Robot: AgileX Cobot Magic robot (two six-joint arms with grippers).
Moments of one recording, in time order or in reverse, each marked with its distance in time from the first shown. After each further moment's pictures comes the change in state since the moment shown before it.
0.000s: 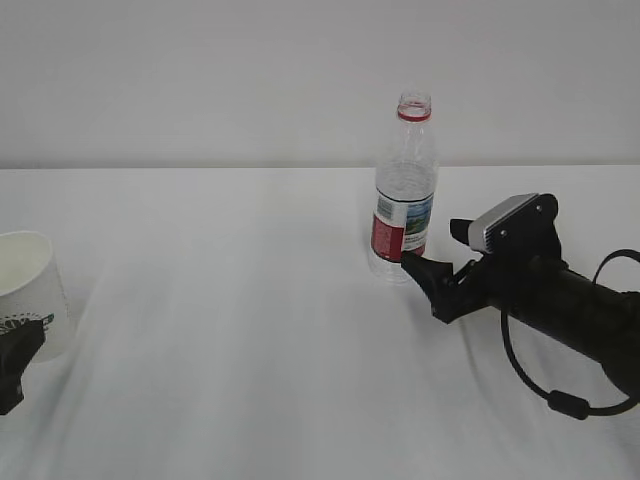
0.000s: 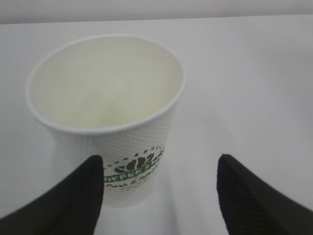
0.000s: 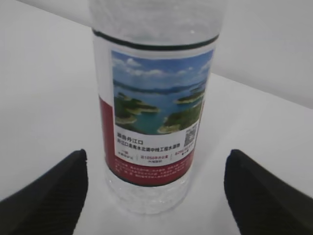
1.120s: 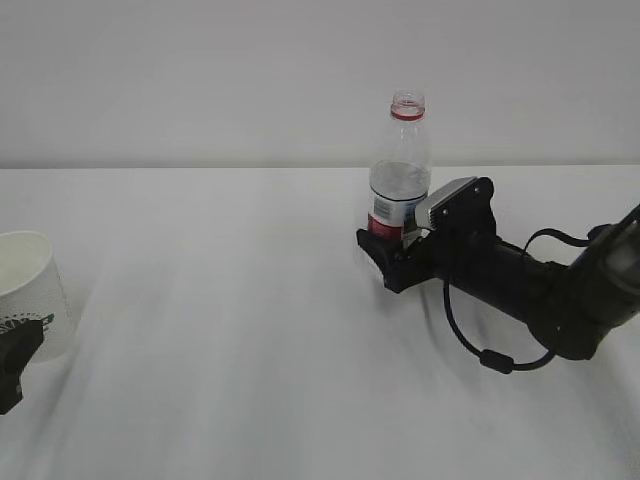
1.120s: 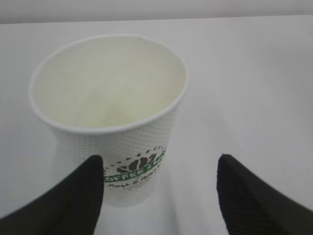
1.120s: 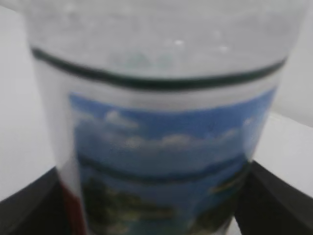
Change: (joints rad) left arm 0.000 0.000 0.000 -0.003 -0.002 0.000; right arm 0.060 0.174 -0.287 -0.023 0.037 0.068
